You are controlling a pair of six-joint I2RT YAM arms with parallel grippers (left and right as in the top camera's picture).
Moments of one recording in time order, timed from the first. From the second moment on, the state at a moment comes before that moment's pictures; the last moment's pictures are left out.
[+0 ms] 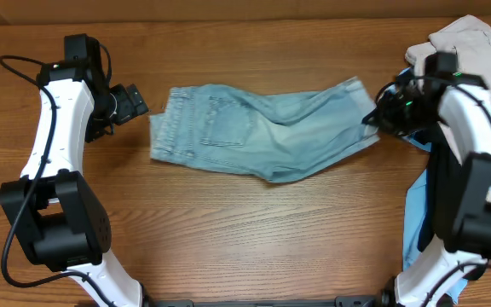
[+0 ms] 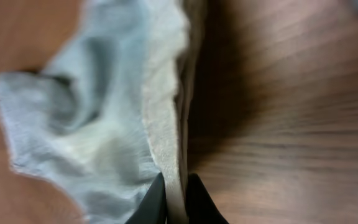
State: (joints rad) left arm 0.15 1.94 1.64 -1.07 0.03 -0.38; right arm -0.21 1.94 1.54 -1.00 -0.55 0.17
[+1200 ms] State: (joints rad) left arm 0.15 1.94 1.64 -1.05 0.03 -0.38; right arm 0.71 2.16 1.74 -0.56 -0.22 0.37
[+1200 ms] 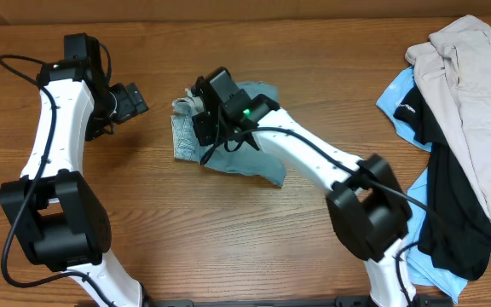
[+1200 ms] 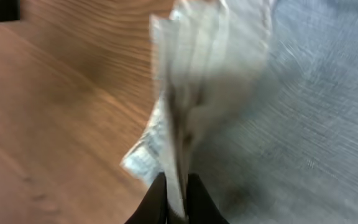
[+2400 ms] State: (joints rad) left arm -0.08 2.10 1.61 -0.99 0.21 -0.18; right arm 0.20 1.85 1.85 -1.06 -0.28 0.40
